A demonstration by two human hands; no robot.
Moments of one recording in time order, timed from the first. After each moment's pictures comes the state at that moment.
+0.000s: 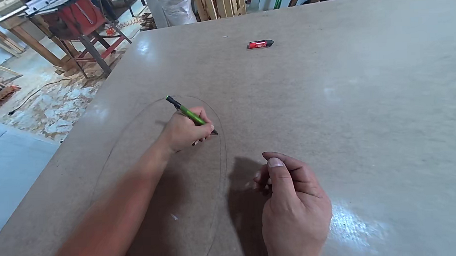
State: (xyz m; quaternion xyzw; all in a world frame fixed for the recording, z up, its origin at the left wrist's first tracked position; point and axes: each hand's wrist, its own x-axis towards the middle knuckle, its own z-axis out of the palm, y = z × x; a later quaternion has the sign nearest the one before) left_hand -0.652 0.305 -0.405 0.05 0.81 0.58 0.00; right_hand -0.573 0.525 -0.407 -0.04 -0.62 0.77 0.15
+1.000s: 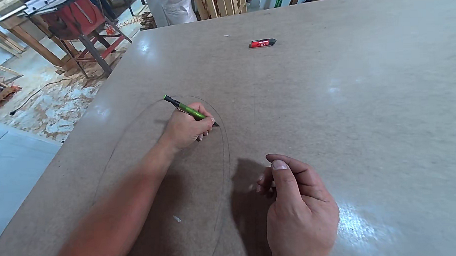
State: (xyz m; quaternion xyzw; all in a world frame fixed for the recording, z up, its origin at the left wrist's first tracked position) left_hand -0.656 0.308 -0.404 -0.01 0.80 0.60 -0.03; right_hand -0.572 0.523 -0.407 -0.04 -0.63 0.76 0.14
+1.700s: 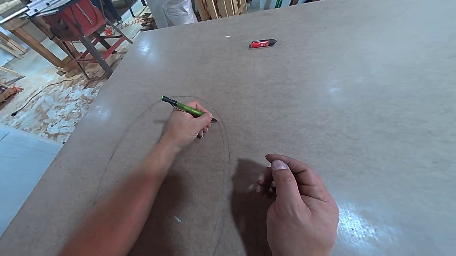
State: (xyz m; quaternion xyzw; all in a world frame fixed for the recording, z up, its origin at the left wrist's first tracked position) left_hand -0.659 0.311 -0.406 -0.06 0.79 0.61 -0.07; right_hand -0.573 0.523 -0.407 -0.04 -0.63 0.76 0.14
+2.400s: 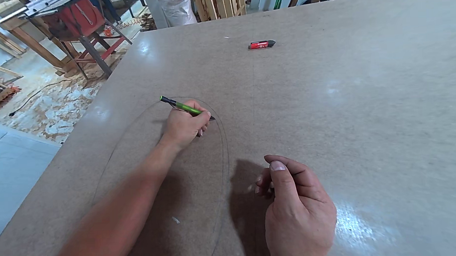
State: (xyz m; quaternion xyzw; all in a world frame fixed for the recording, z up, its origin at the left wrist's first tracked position) left_hand -0.662 0.313 -0.406 -0.08 0.79 0.60 -0.09; right_hand -0.573 0.522 -0.406 -0.04 -0.63 0.76 0.14
